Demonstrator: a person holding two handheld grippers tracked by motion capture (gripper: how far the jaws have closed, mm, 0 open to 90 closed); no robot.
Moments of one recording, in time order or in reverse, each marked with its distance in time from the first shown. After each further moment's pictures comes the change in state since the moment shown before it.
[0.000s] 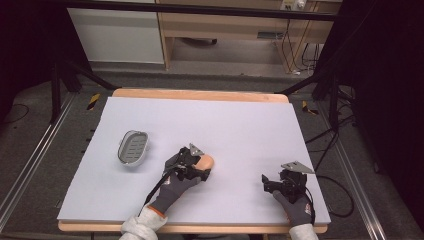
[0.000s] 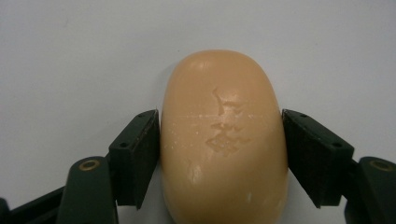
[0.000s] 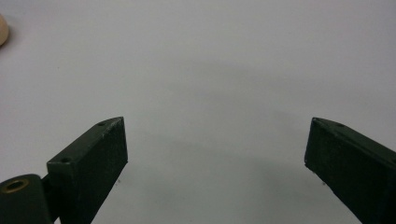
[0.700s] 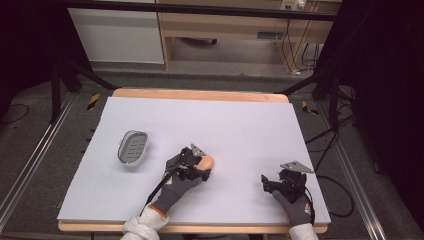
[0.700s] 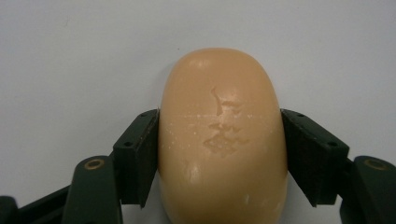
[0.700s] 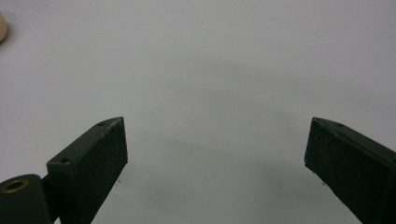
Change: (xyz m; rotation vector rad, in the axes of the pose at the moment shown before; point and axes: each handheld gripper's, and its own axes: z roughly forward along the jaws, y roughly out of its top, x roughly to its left) left arm -0.005 0.002 0.000 0.015 0.024 0.009; right arm 0.000 0.000 0.001 0.005 -0.001 -0.007
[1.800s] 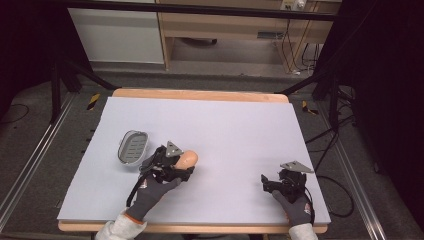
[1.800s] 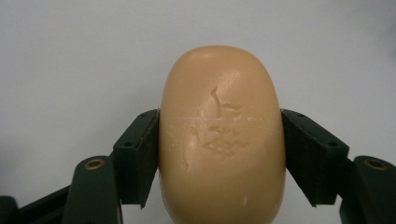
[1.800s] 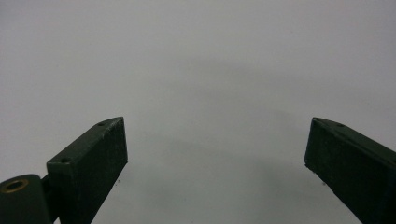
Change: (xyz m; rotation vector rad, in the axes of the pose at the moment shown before) left arm 0.025 -0.016 -0.073 -0.098 0.009 -0.021; right arm 0.001 0.001 0.000 0.002 -0.003 0.003
